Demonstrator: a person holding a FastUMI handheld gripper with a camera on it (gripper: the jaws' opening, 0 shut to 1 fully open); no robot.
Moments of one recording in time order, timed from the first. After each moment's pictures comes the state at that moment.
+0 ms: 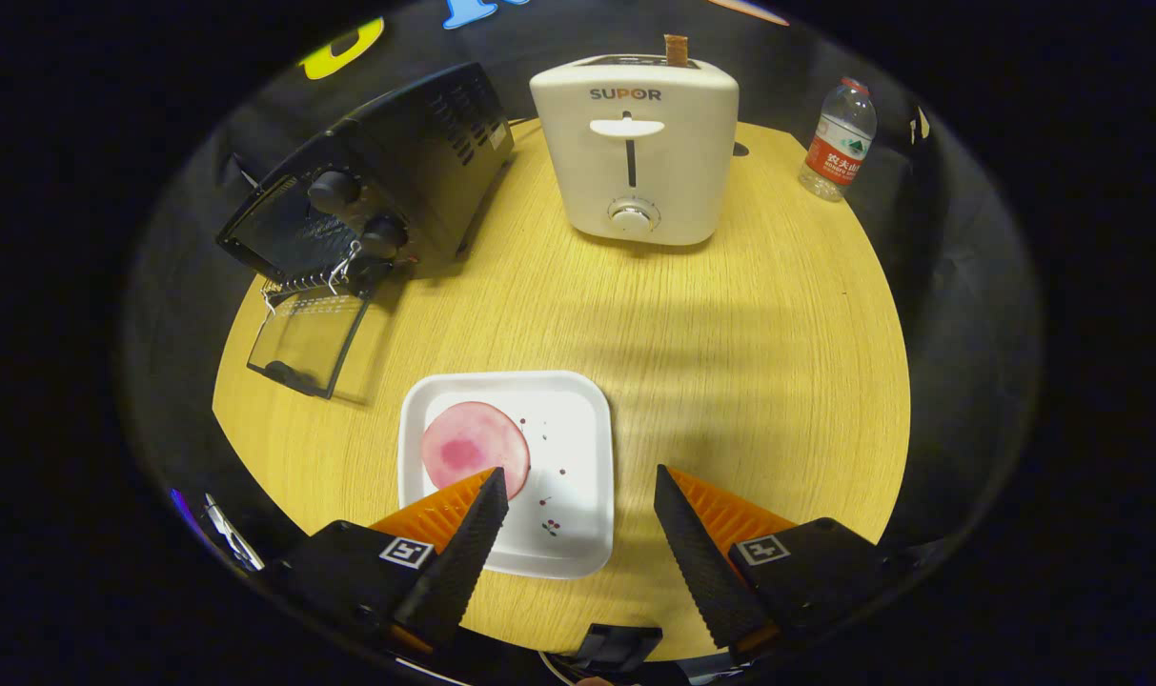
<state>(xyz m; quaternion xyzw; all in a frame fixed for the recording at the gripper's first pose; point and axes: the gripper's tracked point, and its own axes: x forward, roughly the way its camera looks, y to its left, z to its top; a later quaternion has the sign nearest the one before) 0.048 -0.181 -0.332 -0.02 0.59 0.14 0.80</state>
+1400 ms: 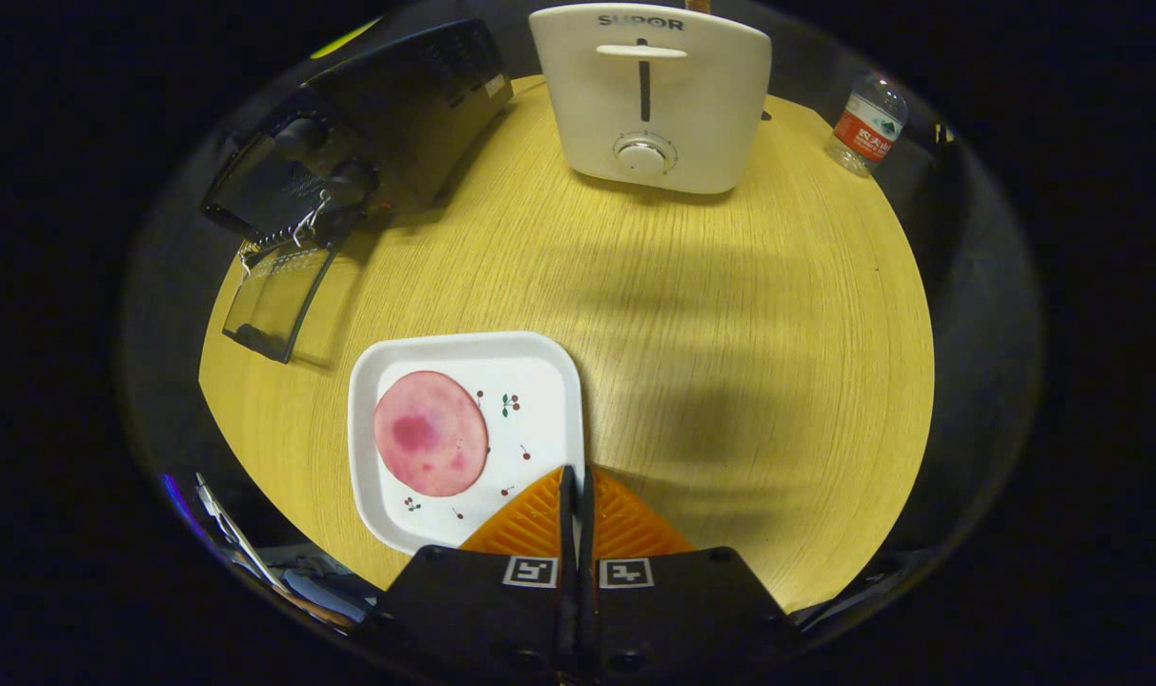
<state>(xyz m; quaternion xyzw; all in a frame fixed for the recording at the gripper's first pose) 0.040 -0.183 -0.359 -0.03 0.63 0.15 0.76</state>
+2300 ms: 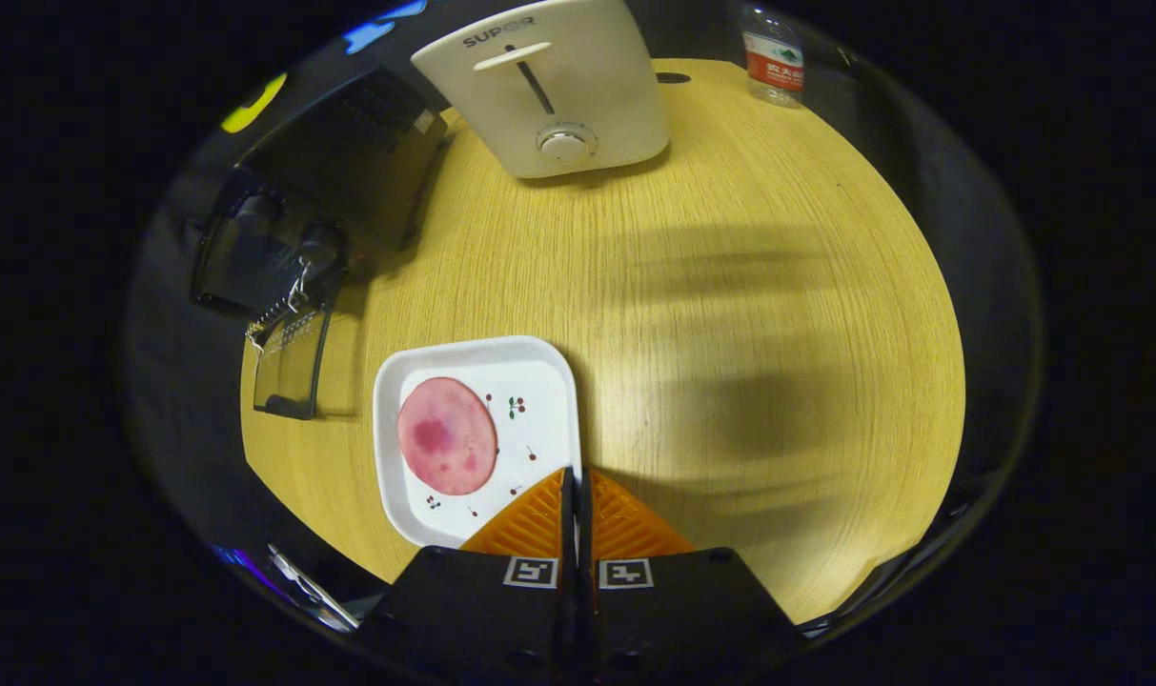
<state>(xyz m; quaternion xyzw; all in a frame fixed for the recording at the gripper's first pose) 0.024 -0.172 -0.355 0.12 0.62 0.08 0.77</state>
